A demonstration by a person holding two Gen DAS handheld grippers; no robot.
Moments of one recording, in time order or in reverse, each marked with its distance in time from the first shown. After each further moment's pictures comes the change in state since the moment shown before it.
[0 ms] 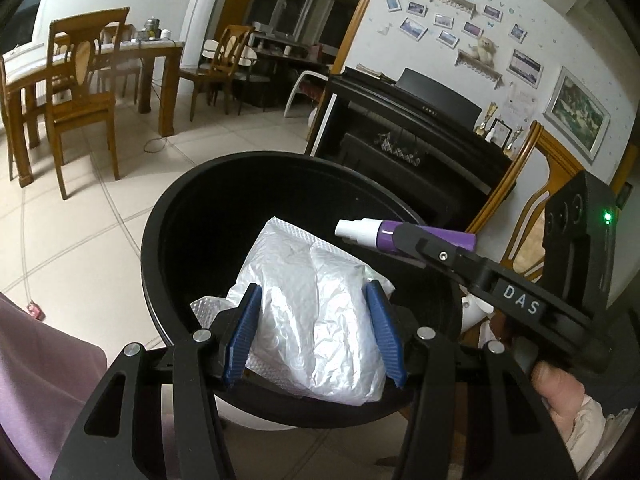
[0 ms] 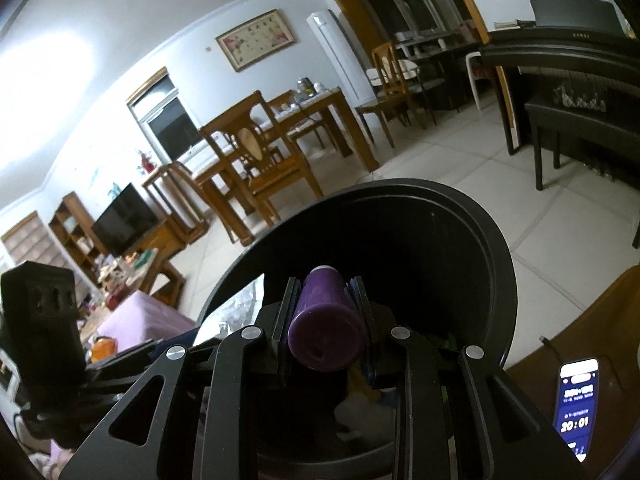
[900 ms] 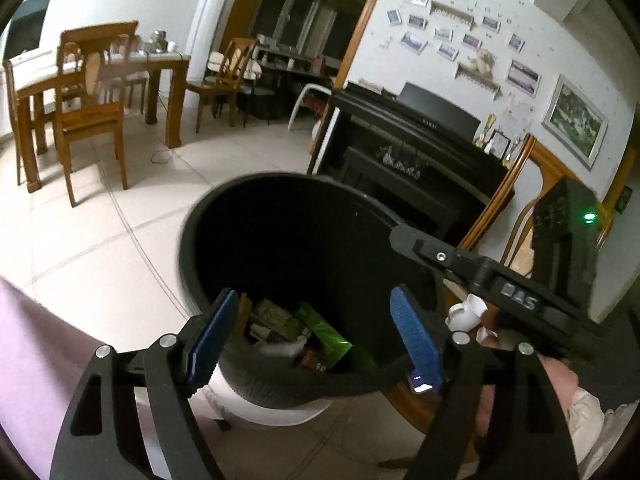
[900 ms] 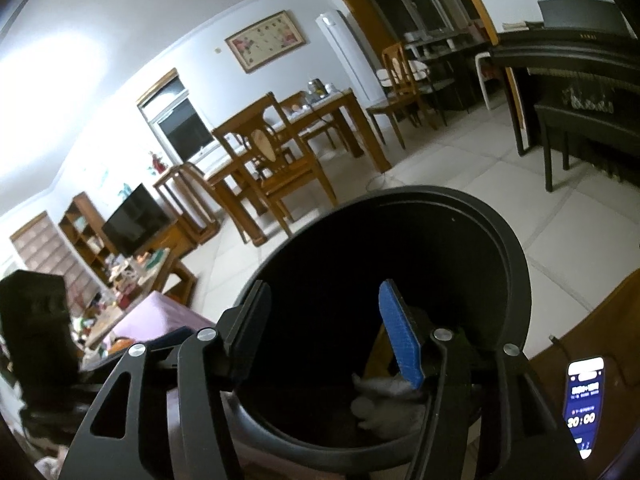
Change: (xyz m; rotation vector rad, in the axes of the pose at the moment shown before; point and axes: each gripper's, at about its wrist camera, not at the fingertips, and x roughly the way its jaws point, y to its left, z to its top) left arm -0.046 0.000 -0.004 -0.007 -0.066 0.020; right arm -0.014 0.026 -0.003 -0.010 -0.009 0.047
